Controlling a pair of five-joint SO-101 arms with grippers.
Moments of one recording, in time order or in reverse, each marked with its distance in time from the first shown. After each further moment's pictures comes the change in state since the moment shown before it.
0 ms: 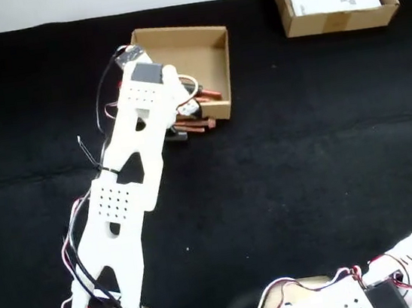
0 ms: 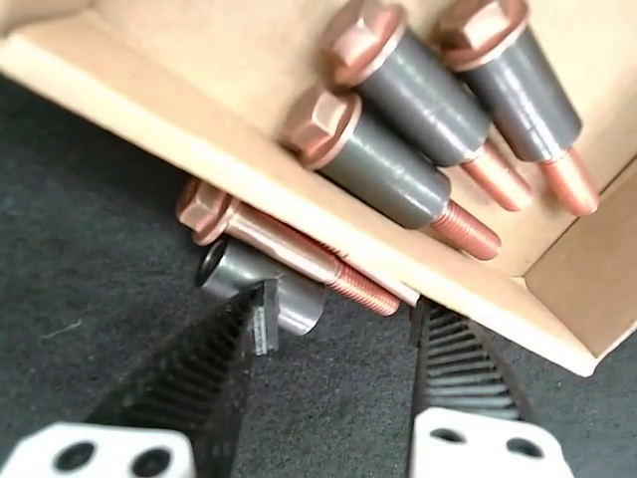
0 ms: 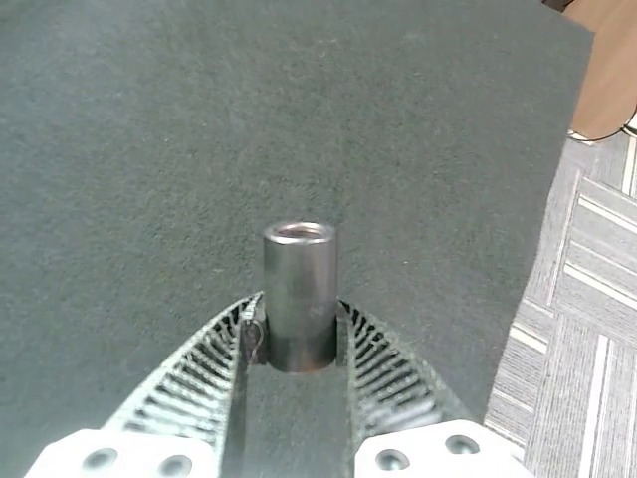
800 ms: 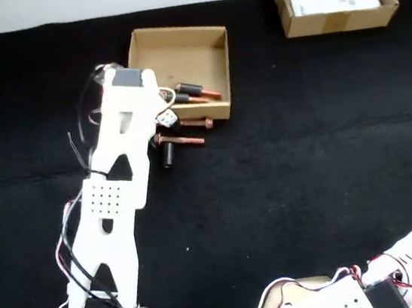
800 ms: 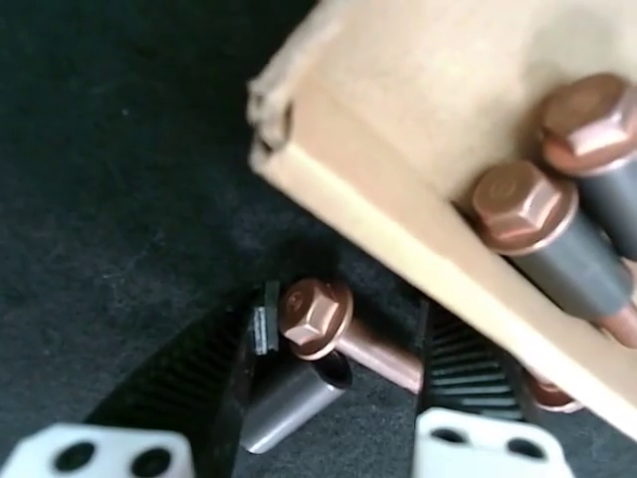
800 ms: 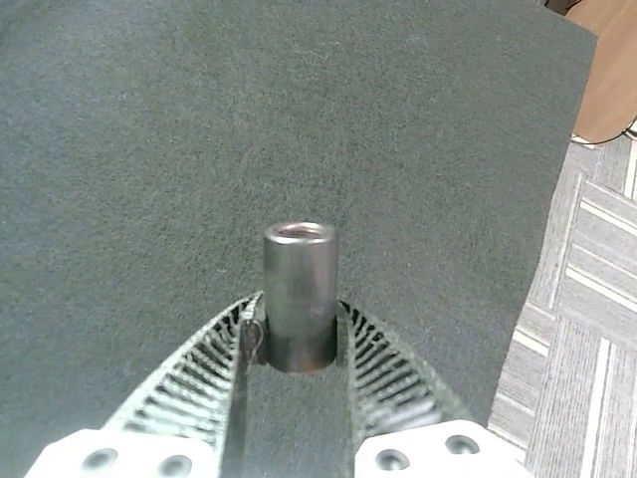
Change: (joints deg) left arm -5.3 8.1 -3.8 7.7 0.0; right arm -0.3 0.0 0.0 0.0 0.0
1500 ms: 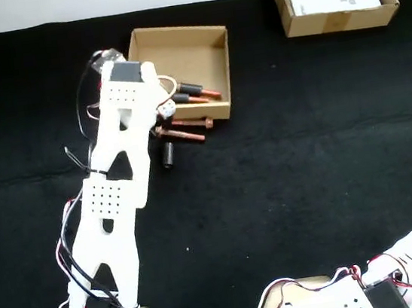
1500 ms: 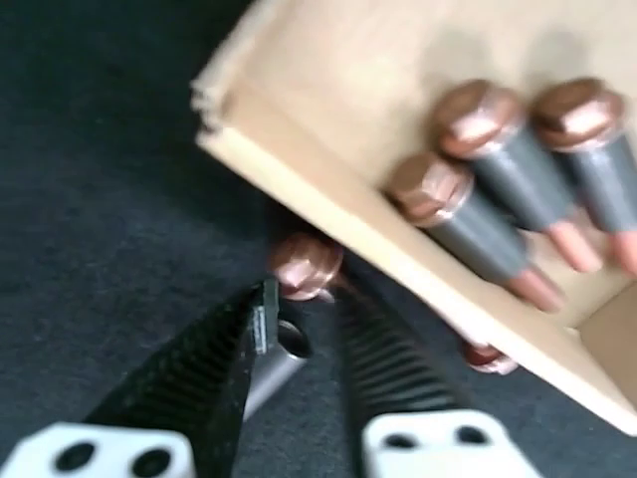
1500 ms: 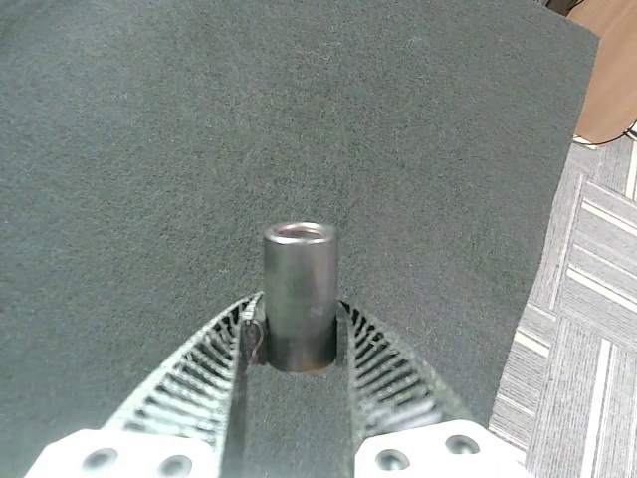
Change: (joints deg) left arm 1.1 -5.4 -3.7 0.1 0.0; right arm -0.2 0.0 0.0 0.0 0.0
